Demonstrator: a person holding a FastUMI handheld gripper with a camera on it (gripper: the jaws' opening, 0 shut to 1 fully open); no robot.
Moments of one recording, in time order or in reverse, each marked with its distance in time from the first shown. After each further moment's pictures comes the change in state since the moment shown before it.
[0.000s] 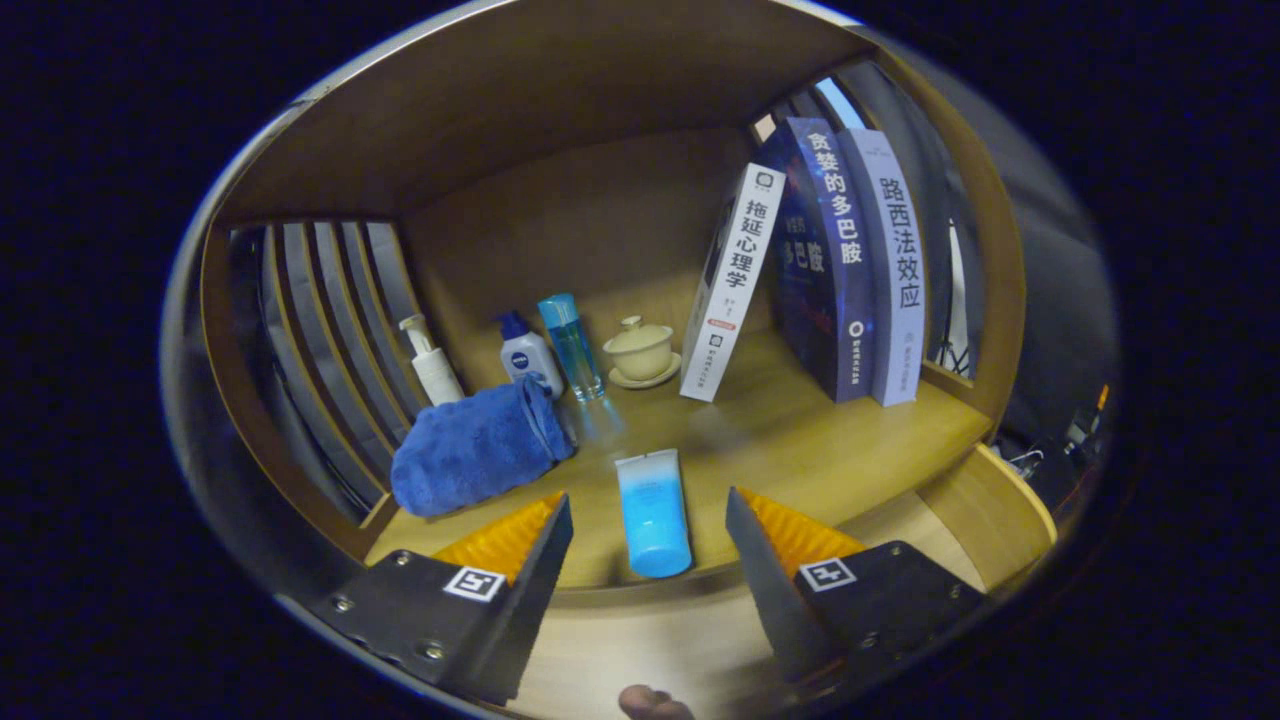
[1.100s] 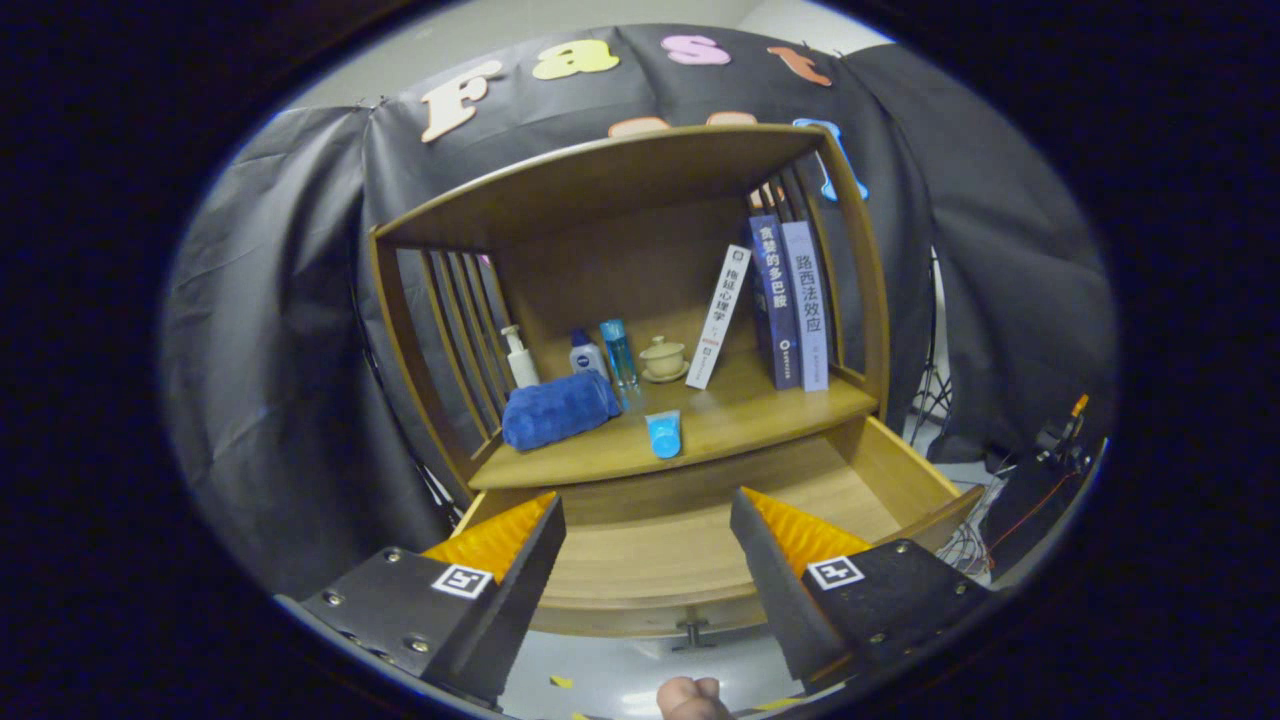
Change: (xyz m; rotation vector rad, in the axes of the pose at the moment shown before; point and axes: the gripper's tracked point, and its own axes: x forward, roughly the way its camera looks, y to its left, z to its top) arm -0.208 -0.015 -0.032 -0.080 -0.129 0.086
